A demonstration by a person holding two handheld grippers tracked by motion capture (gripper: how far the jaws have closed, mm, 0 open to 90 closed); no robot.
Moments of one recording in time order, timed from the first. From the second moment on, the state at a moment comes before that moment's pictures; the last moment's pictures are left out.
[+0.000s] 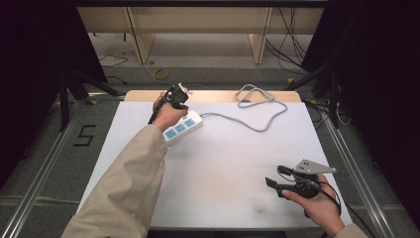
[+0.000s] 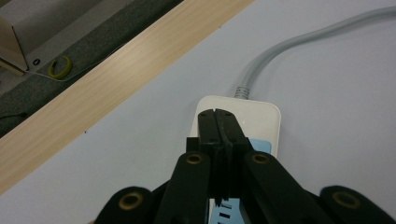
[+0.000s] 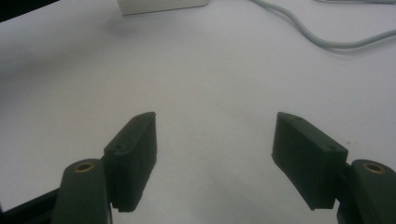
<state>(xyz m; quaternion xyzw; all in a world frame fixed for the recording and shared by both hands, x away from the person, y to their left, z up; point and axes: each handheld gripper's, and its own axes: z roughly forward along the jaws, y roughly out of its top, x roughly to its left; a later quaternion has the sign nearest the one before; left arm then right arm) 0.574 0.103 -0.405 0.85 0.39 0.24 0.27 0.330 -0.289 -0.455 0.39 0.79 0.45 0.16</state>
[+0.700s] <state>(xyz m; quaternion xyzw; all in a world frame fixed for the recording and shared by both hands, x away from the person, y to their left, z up) 0.582 0.101 -0.404 0.85 0.39 0.25 0.26 0.330 -0.289 -0.455 0.39 0.78 0.45 0.16</state>
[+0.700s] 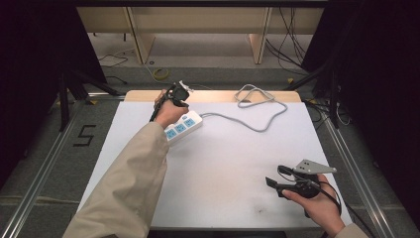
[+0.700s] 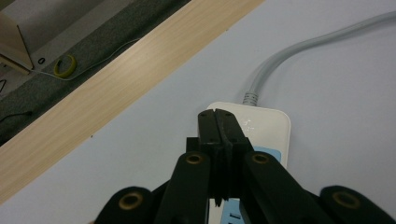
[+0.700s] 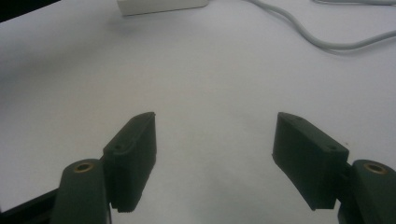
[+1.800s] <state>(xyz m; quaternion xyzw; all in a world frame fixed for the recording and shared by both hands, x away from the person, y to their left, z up) 0.593 0.101 -0.417 0.85 0.40 0.24 0.25 0.330 -0.290 -0.454 0.39 0.79 0.45 0.16</state>
